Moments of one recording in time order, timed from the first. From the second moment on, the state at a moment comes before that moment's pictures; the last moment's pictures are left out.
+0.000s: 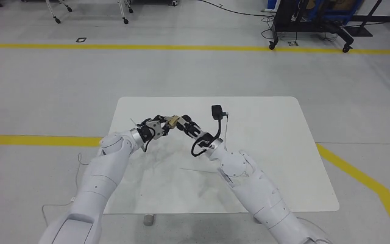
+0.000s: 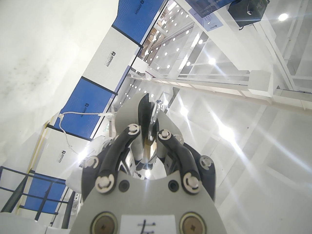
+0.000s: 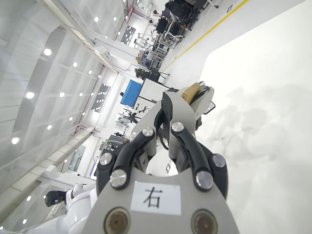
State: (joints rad) left arm 0.87 -1.31 -1.18 -0.77 -0.81 0.24 -0.95; right arm -1.17 -1.44 0.99 -1.39 -0.06 -0.17 0.21
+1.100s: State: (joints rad) left arm 0.94 -1.29 -1.20 -0.91 -0.74 -0.04 -1.14; right arm -1.19 -1.44 1.06 -1.34 0.55 -0.04 0.61
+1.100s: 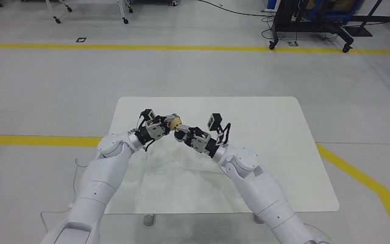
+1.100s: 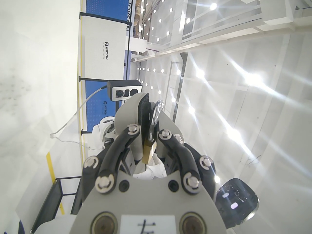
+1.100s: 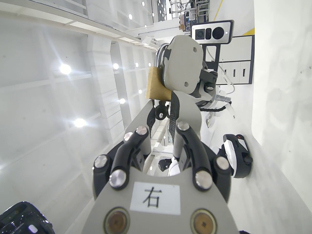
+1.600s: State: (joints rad) left arm 0.93 -1.29 -1.20 -0.91 -0.73 -0.06 -1.15; right arm -1.19 -1.45 1.06 -1.32 0.68 -0.01 0.64
